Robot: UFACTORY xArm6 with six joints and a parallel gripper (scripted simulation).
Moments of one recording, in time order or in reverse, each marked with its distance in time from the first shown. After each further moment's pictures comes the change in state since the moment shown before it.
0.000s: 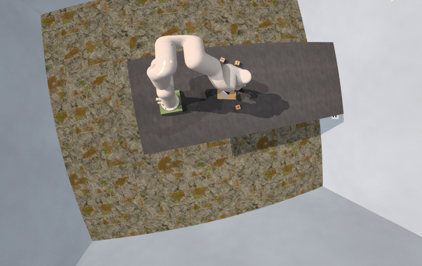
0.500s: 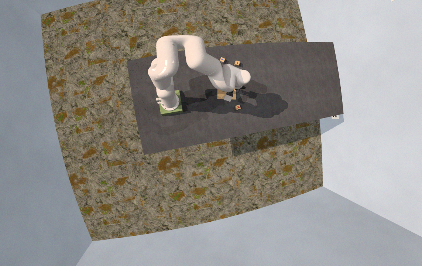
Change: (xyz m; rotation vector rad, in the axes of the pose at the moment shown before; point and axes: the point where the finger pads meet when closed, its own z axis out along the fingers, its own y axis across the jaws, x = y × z) arm 0.000 0.000 0.010 0.000 0.000 -0.345
